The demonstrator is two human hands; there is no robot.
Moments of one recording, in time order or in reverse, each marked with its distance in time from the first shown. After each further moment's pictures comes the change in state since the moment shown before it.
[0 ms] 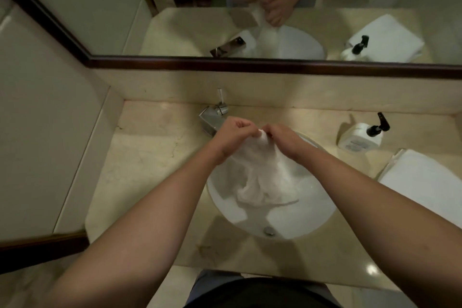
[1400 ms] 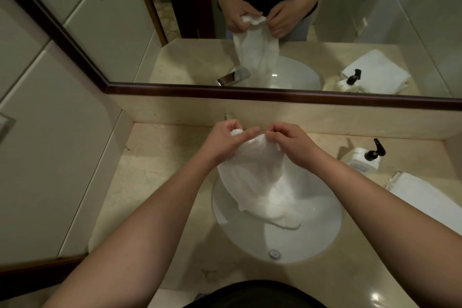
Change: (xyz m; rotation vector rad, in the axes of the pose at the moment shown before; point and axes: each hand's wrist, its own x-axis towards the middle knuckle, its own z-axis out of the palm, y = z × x) left_hand -0.012 0.044 -0.045 0.150 0.170 0.100; right_hand -0.015 -0.065 -0.021 0.046 0.091 -0.228
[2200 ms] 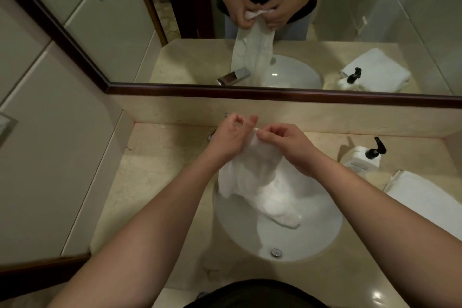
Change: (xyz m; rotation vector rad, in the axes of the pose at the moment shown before) left_hand -0.002 0.010 0.008 -0.019 0.020 -0.006; right_hand -0.007 -0.005 0.012 0.292 -0.035 0.082
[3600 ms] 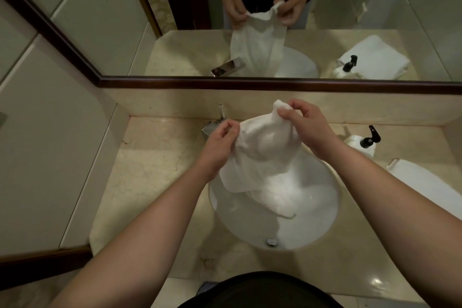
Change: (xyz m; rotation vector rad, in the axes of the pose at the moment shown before) left_hand -0.016 -0.039 0.019 -0.222 -0.008 -0.065; right_hand -0.007 -0.002 -0.044 -0.040 0.288 -0.026
